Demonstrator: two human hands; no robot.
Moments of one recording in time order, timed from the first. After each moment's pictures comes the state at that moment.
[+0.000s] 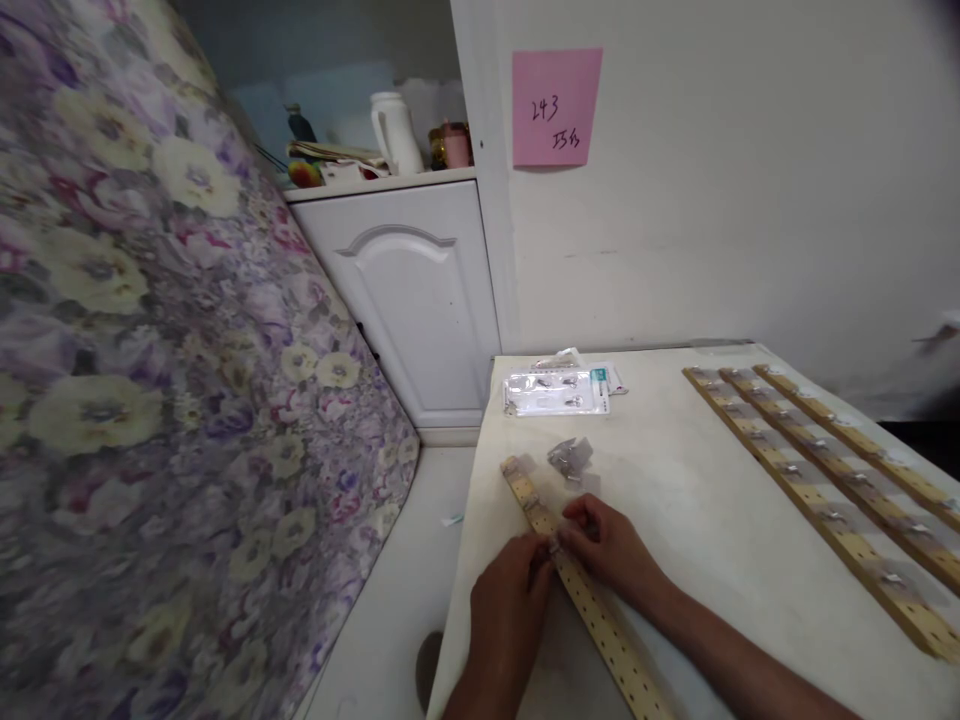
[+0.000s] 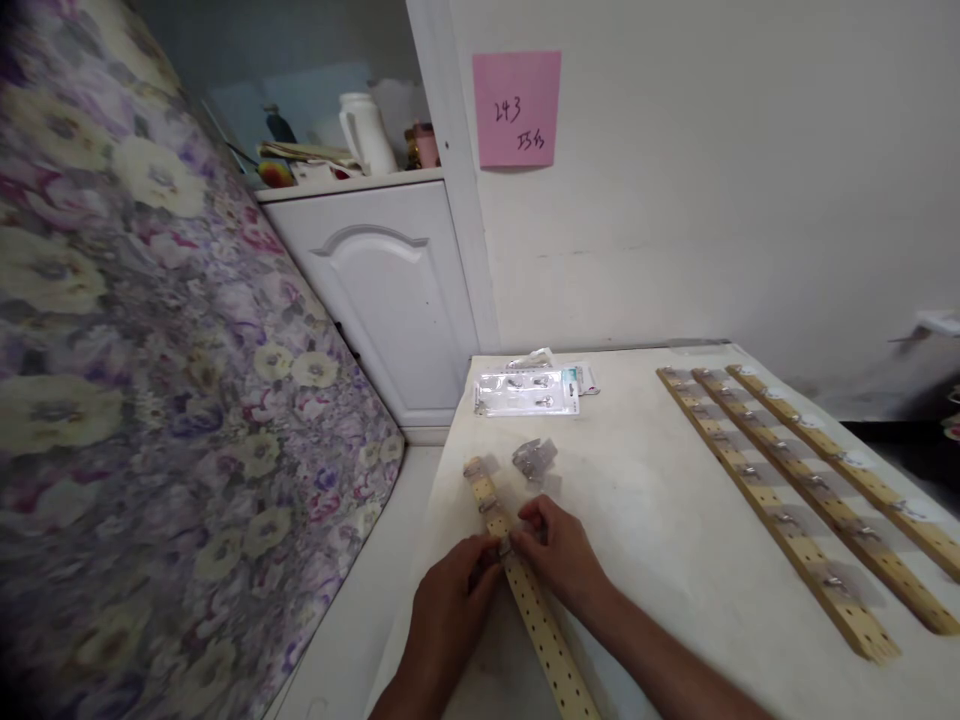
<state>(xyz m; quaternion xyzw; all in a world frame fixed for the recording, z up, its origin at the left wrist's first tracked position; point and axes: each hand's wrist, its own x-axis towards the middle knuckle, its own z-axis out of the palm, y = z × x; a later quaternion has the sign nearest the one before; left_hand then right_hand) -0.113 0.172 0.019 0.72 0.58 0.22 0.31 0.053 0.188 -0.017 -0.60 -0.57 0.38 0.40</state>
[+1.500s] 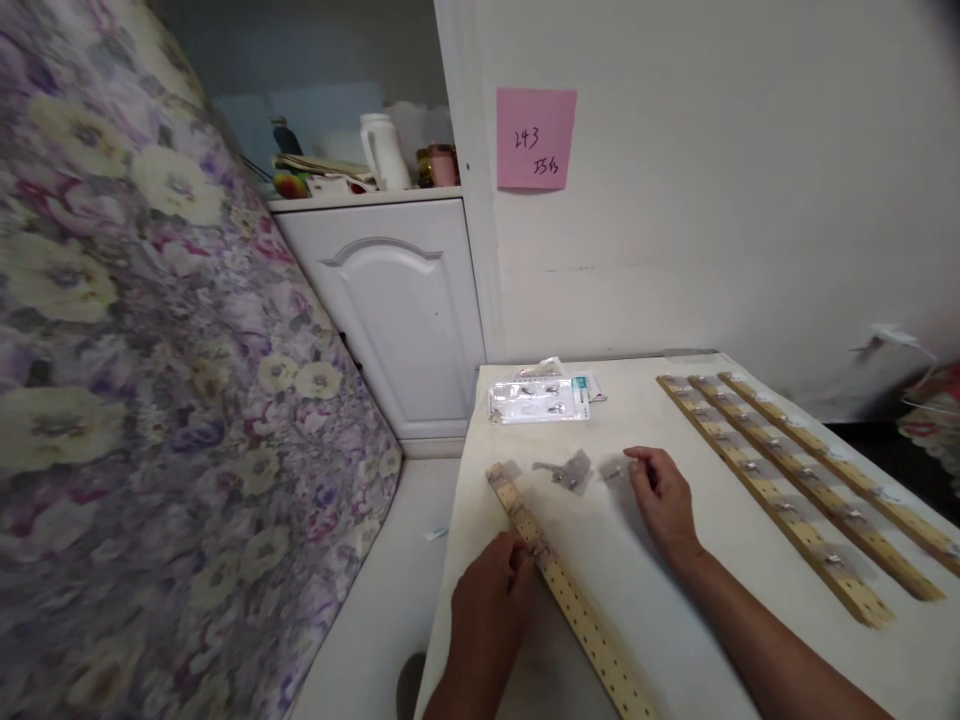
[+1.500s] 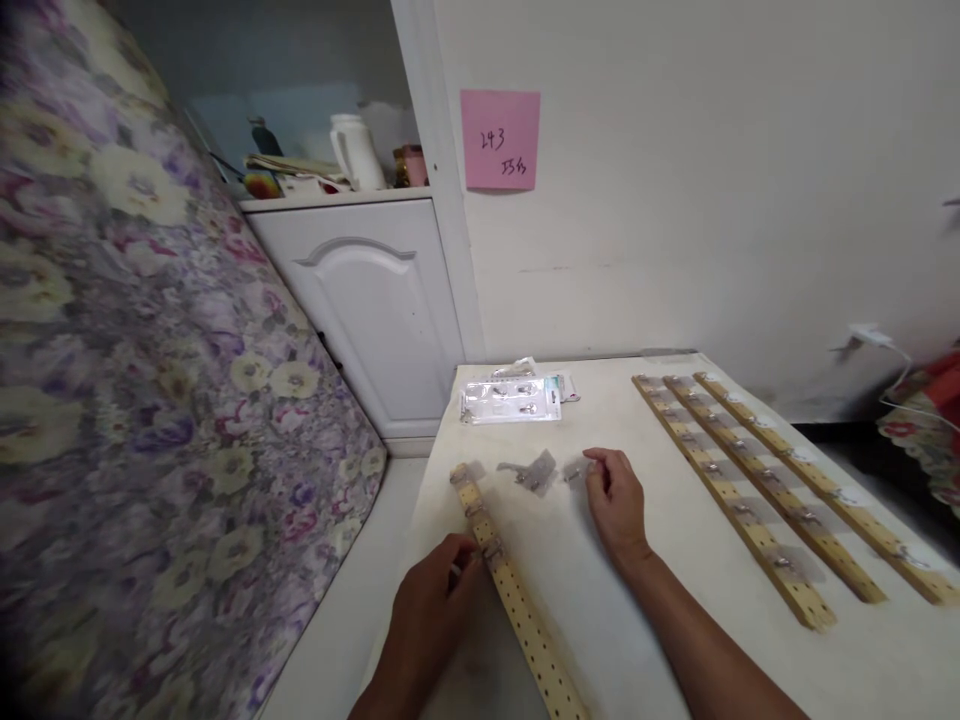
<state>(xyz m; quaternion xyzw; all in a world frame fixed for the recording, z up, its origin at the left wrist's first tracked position) -0.109 0.170 0.044 0.71 0.61 0.19 0.29 0.137 0.200 -0.008 -0.66 -0.50 0.09 0.55</state>
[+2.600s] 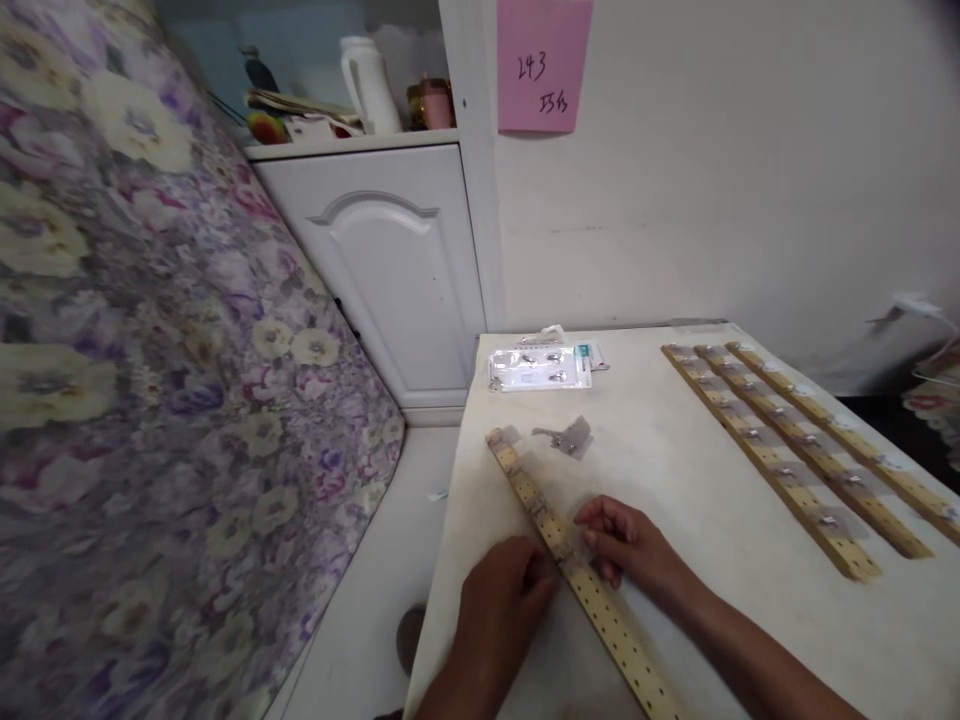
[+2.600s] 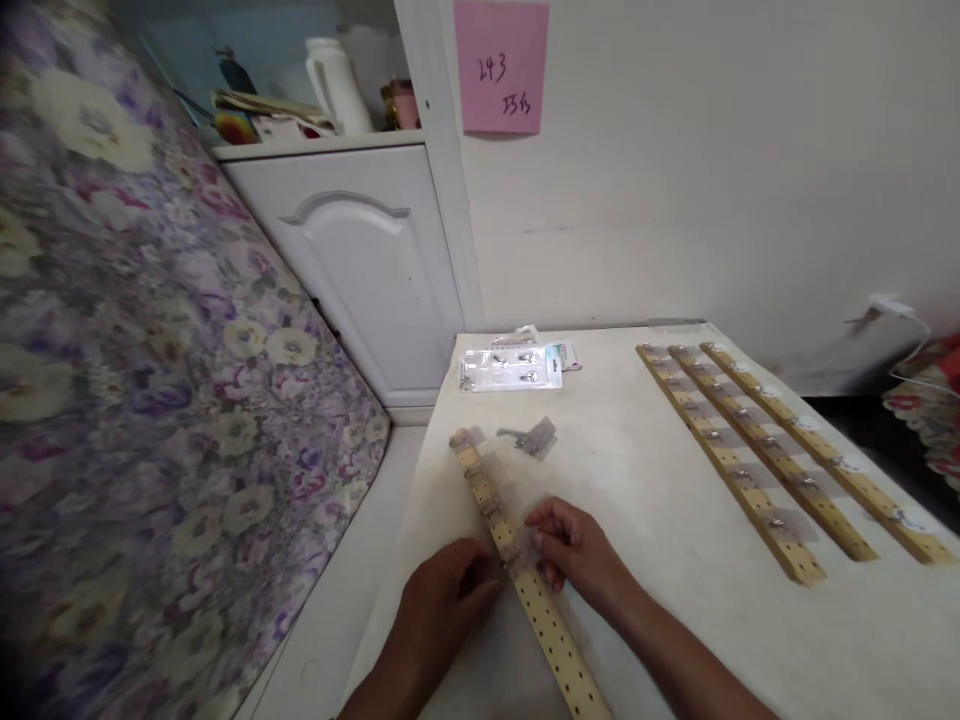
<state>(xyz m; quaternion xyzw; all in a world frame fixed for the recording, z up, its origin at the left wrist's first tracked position) -0.109 0.142 0.030 0.73 0.58 0.13 0.34 0.079 0.133 -0.011 -0.52 -0.43 0.60 0.43</state>
